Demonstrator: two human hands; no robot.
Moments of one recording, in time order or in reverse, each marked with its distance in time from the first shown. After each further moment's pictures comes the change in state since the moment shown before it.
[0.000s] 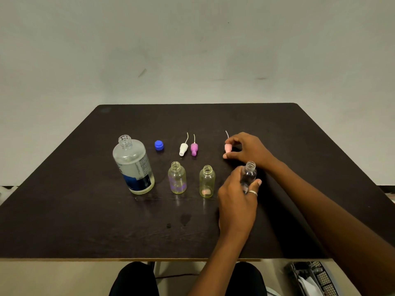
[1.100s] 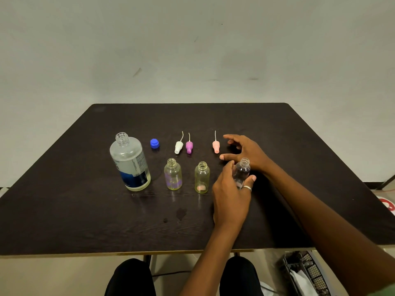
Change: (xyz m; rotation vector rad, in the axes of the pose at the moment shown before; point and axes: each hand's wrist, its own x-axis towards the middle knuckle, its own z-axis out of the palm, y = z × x) left_hand 0.000 -0.010 0.002 0.062 -0.019 -0.052; right_hand -0.020 0.011 0.004 0.108 -0.008 0.035
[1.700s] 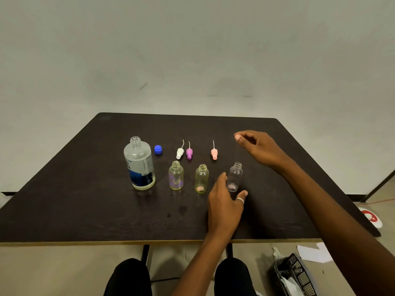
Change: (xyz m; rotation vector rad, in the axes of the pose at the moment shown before) left_hand -0.028 0.013 -0.024 0.023 -0.089 -0.114; right_hand -0.048 -0.073 -0.071 0.060 0.132 0.039
